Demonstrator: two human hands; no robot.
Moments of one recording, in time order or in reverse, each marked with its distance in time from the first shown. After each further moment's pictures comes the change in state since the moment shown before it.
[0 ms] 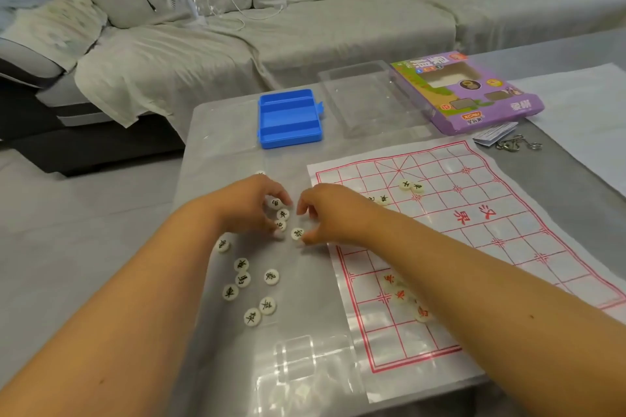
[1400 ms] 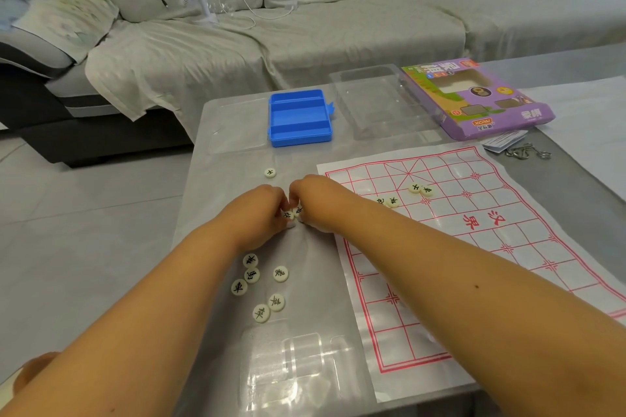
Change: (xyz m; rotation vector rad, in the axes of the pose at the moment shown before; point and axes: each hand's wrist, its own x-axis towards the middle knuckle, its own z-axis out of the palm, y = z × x) left_hand -0.013 -0.002 0.026 0.102 0.228 -0.017; right_hand 0.040 -0.034 0.002 -0.211 -0.090 0.113
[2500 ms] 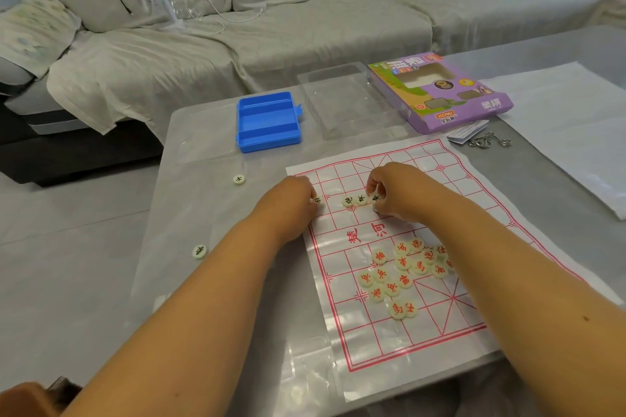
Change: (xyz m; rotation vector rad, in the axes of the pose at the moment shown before) left_hand 0.035 0.086 0.016 -0.089 0.010 -0.021; right_hand -0.067 0.136 -0.009 0.160 0.133 0.274
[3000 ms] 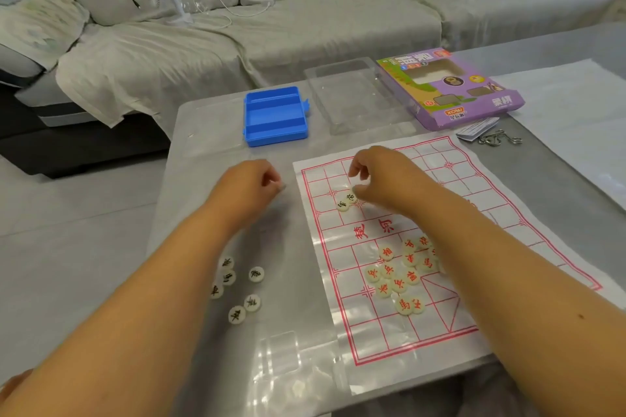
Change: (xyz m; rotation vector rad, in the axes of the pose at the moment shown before) left_hand -0.017 -0.048 -0.034 -0.112 0.164 -0.073; right_hand 0.001 -0.033 -0.004 0.072 0.128 -0.102
